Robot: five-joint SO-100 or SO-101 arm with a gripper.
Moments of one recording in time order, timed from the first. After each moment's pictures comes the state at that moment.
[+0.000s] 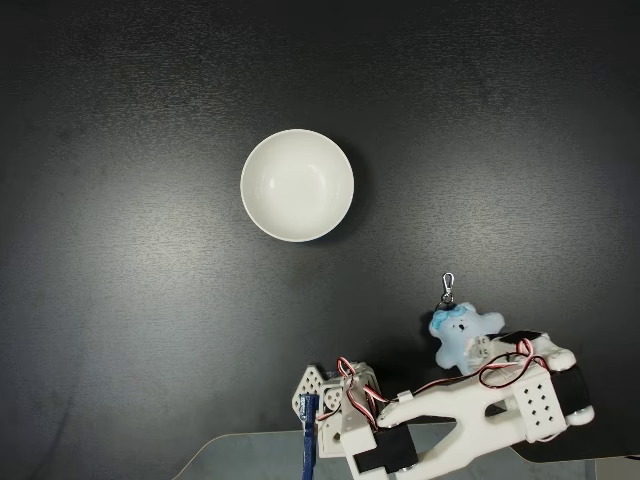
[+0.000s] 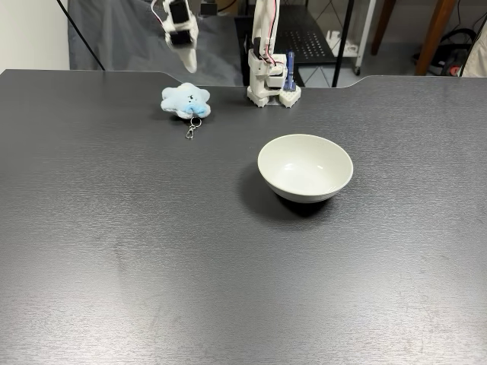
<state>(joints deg) 74.9 98.3 99.1 98.7 -75.8</state>
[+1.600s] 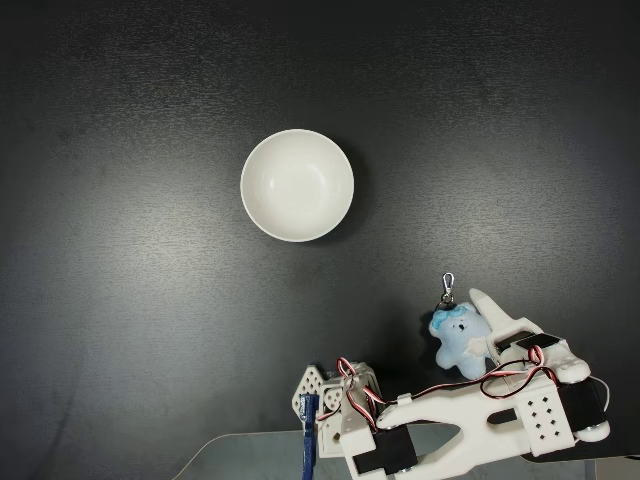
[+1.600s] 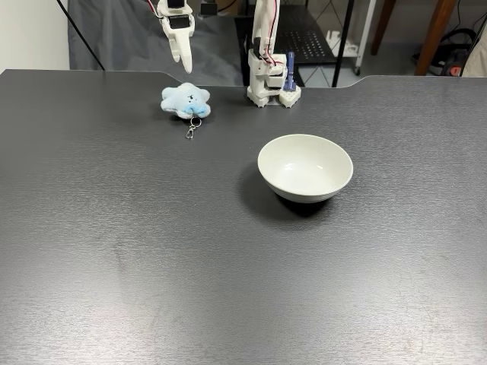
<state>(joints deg) 75.2 98.6 86.7 98.7 -99.8</state>
